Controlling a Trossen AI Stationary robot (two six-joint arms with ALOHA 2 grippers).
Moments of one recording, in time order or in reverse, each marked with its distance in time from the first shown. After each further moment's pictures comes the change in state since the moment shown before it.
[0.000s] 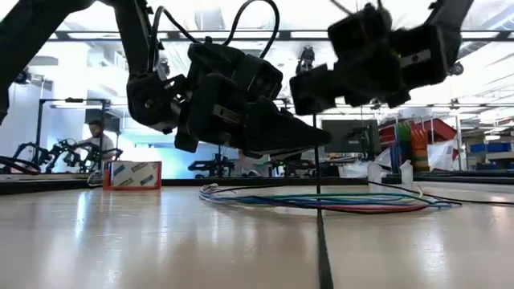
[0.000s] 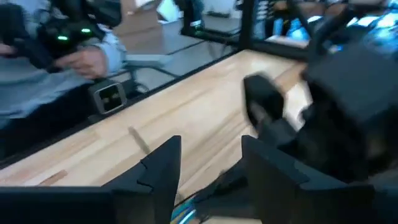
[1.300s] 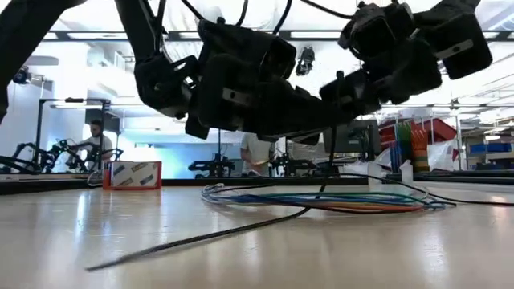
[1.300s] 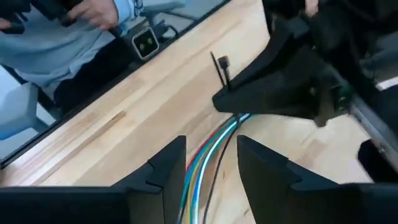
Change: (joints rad) left arm -0.049 -0.016 0.098 -0.108 0.005 0.102; right arm -0.016 -0.269 -0.022 -0.597 0.029 -0.142
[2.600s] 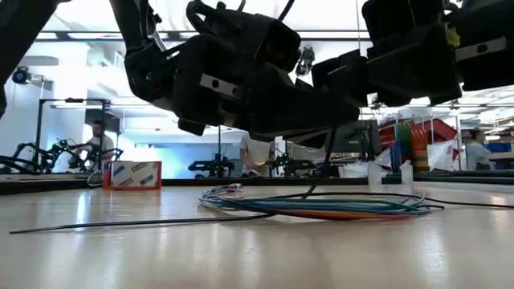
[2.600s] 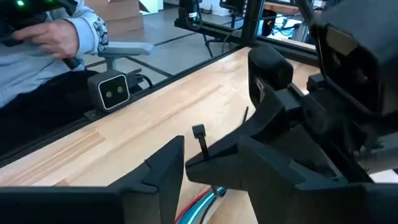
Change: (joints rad) left arm -0.074 0.000 0.019 -0.074 -0.003 -0.012; right arm 0.309 0.238 -0.104 0.770 0.409 0.149
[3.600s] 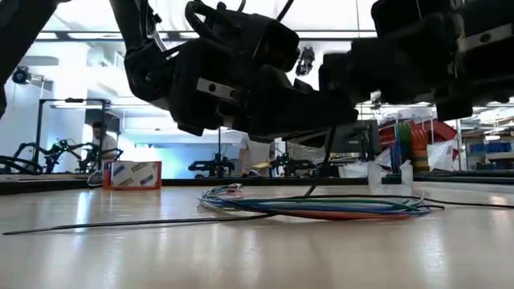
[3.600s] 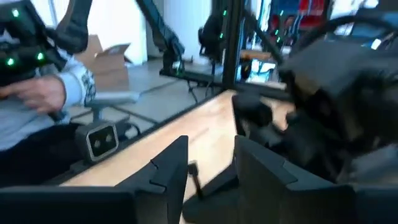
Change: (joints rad) left arm 0.000 0.000 0.000 0.000 0.008 0.031; right arm 0.025 0.166 -0.073 0.487 0.072 0.155
